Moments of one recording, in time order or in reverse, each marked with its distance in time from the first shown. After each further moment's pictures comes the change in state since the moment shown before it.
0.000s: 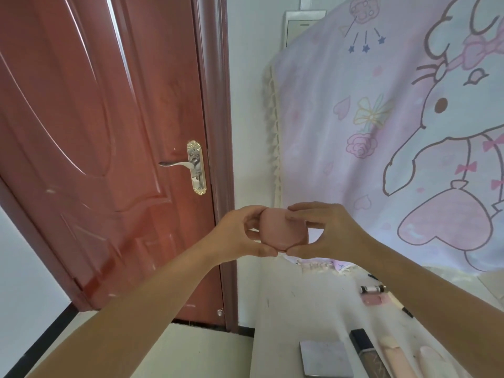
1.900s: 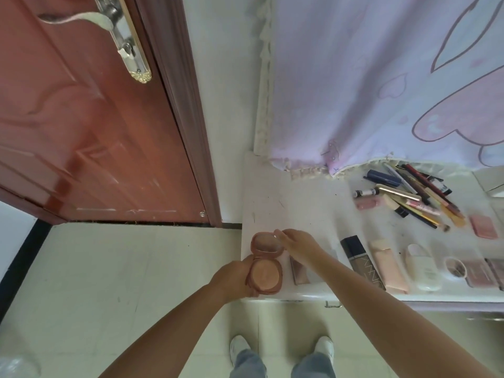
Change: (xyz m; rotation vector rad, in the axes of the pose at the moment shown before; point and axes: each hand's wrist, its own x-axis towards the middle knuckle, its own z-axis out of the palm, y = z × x) left_hand -0.045 -0.243 0.105 0.493 -0.512 -0.527; right_hand -0.080 0.158 0.185 0.074 -0.419 1.003
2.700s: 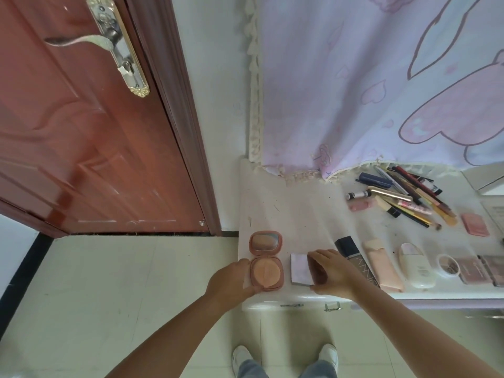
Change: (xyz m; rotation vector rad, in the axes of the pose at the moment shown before) left_hand -0.023 0.020 -0.002 0.090 0.148 -0.058; right_hand -0.035 0.090 -0.023 -0.541 0.048 -0.278
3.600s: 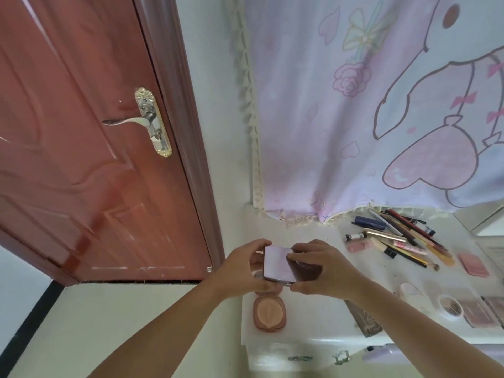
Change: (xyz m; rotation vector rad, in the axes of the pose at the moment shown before) left_hand -0.020 0.054 -0.094 -0.623 0.066 0.286; right_hand -0.033 -0.073 -0.117 0.232 0.376 -0.337
